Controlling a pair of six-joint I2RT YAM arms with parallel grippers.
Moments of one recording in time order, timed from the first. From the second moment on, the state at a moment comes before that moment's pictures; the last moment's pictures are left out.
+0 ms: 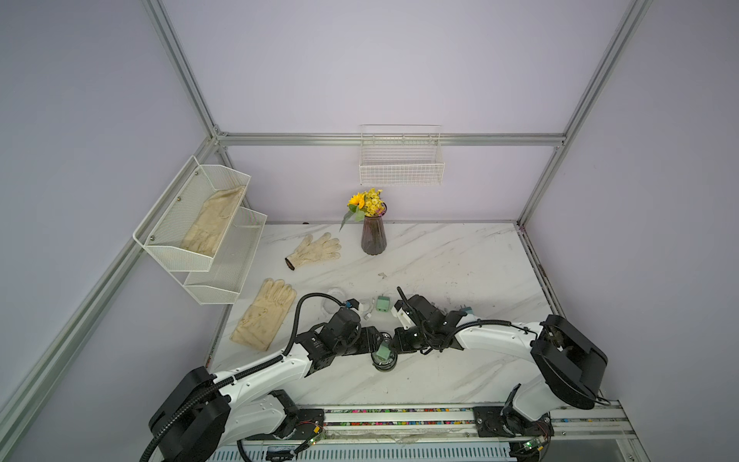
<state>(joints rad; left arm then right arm) -0.75 1.15 0.51 -0.16 0.13 -0.86 0.85 1.57 0.80 -0.21 -0.35 0.72</state>
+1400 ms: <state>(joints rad) -0.86 1.36 0.44 0.14 0.26 -1.08 0.79 1.50 0.61 -0.09 -0.41 0.73</state>
